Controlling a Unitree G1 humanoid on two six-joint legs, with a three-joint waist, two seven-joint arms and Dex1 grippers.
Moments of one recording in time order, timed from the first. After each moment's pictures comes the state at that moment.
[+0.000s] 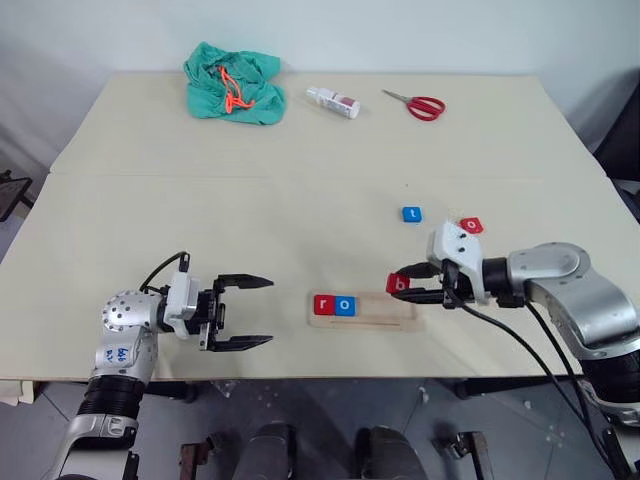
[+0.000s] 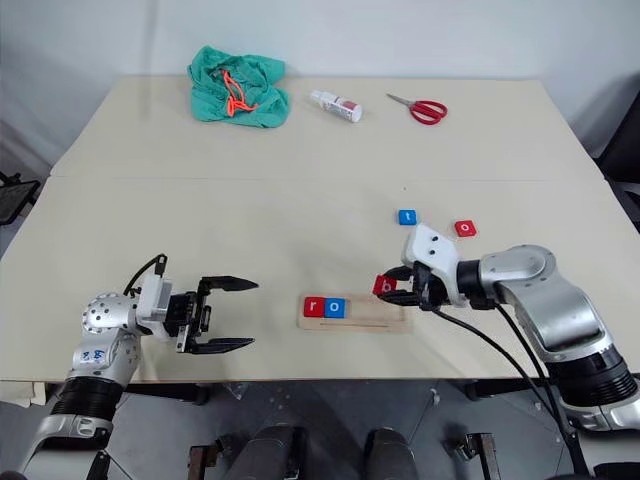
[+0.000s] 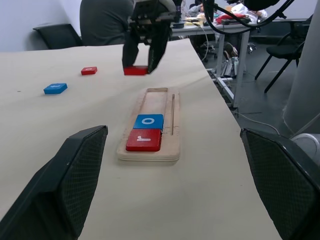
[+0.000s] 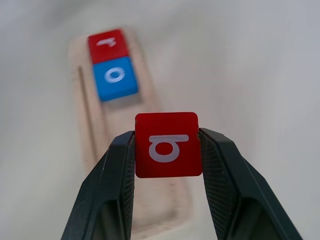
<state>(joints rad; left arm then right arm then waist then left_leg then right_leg) -0.34 0.55 0.04 0.33 -0.54 -0.27 -1.50 -0.48 -0.83 0.16 -0.23 0.32 0.62 1.11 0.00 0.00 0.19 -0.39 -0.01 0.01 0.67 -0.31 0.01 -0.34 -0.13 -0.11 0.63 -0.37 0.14</state>
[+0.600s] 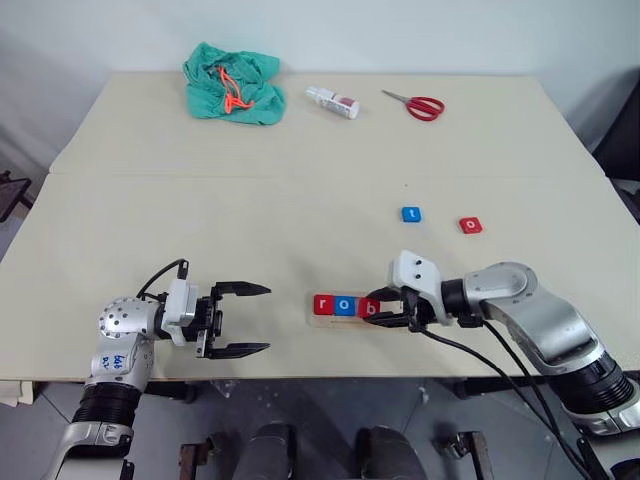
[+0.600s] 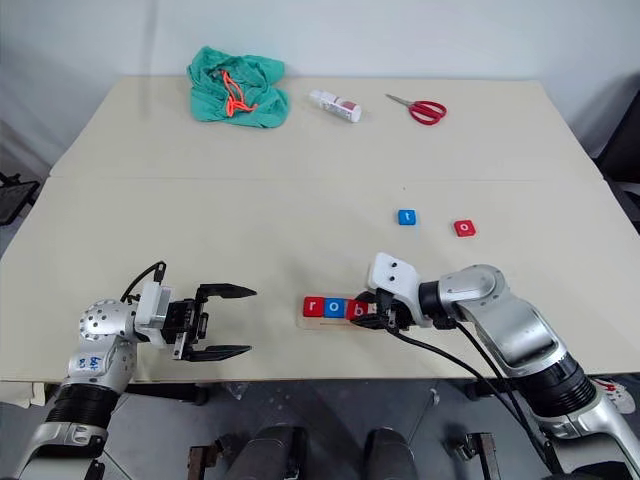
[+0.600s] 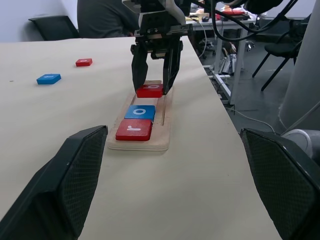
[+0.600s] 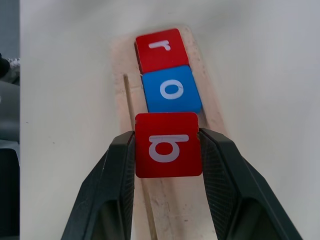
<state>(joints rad) -0.31 0.57 0.04 0.31 -0.54 -0.27 -1.50 -0.50 -0.75 0.31 -0.29 0.27 0.68 1.05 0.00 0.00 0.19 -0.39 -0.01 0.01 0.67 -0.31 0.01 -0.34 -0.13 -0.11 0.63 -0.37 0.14</state>
